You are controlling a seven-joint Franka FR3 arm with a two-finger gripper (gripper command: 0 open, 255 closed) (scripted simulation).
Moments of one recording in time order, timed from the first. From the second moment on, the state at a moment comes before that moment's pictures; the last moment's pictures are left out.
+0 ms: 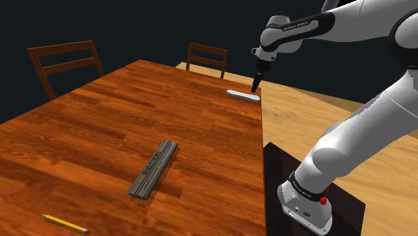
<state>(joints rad) 0.00 -0.26 -0.39 -2.27 -0.07 2.01 -0.73</state>
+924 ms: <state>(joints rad) -0.06 0.26 -0.45 -1.94 0.11 2.18 -1.07</state>
